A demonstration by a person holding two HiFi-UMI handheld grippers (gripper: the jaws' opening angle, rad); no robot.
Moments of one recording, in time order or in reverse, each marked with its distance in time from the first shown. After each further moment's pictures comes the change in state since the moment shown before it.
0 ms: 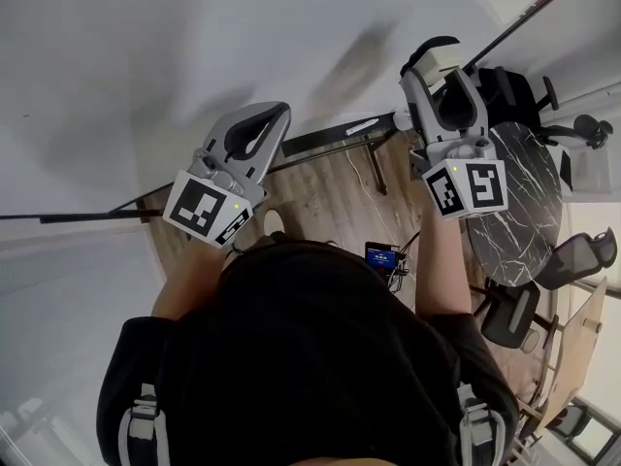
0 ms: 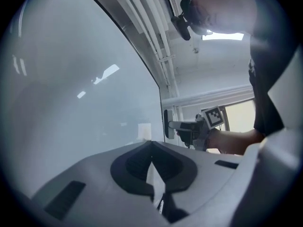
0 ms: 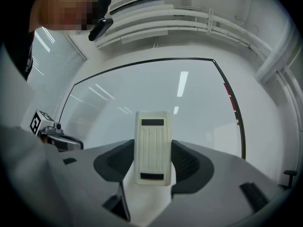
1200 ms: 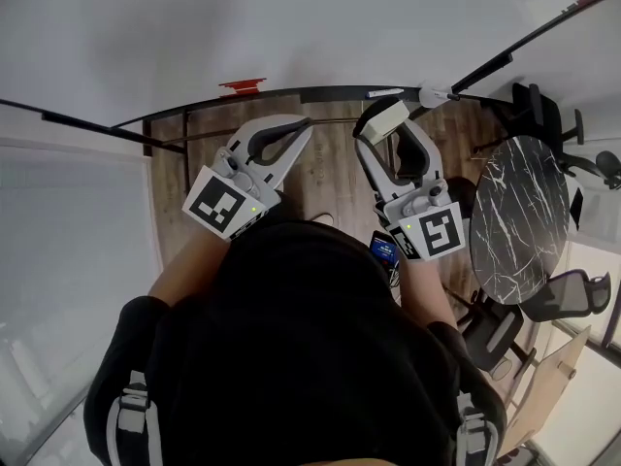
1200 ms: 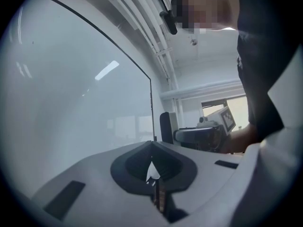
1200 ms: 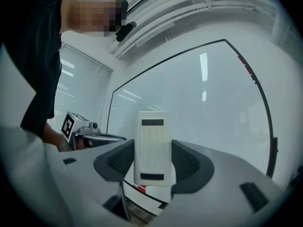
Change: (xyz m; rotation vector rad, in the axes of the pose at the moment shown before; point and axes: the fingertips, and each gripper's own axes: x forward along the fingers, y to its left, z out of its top) left arm -0.063 -0.121 -0.069 -0.010 0.080 0.071; right arm -0.136 0.139 -0.088 0.109 0.082 0.416
